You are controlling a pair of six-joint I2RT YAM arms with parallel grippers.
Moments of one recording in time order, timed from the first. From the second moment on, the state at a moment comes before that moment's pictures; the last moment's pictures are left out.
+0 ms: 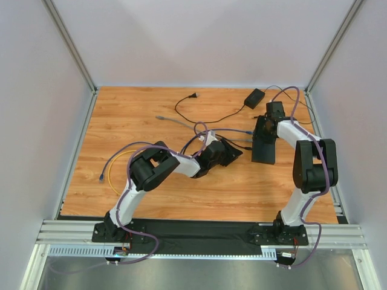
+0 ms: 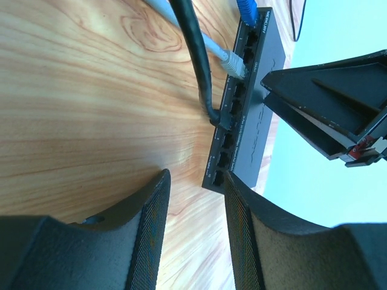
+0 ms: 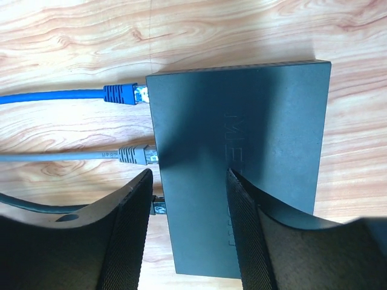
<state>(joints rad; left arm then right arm) -0.94 2.23 1.22 0.59 -0.14 -1.40 0.06 1.81 1.20 -0.44 0.01 0.35</state>
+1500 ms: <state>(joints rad) -0.90 2.17 1.19 0.54 -0.10 -1.41 0.06 1.75 1.10 -0.34 -0.22 0.43</state>
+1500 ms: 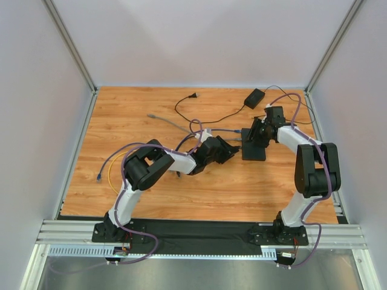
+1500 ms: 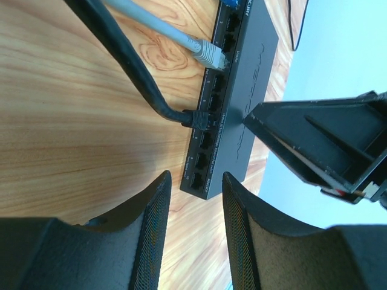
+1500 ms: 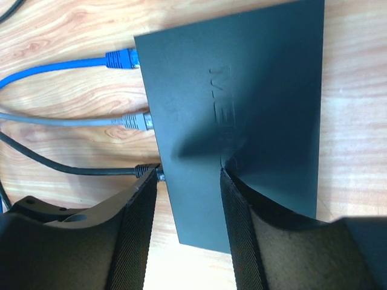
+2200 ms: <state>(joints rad) -0.88 2.19 1.19 0.54 -0.09 -1.44 0.06 1.67 1.05 -0.43 -0.14 0.40</state>
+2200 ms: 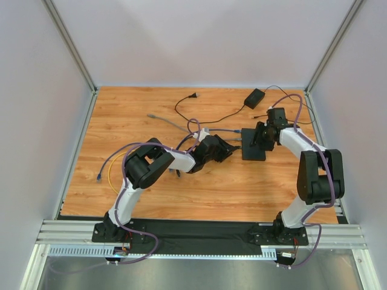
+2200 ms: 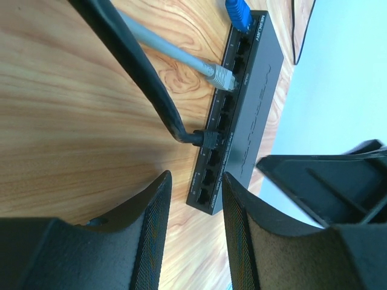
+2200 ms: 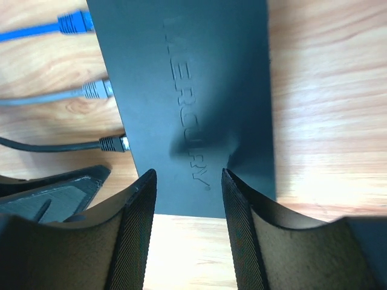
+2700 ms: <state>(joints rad) -0.88 2.19 1.20 0.54 -0.09 -1.43 0.07 1.83 1.39 -0.57 -0.06 0.30</state>
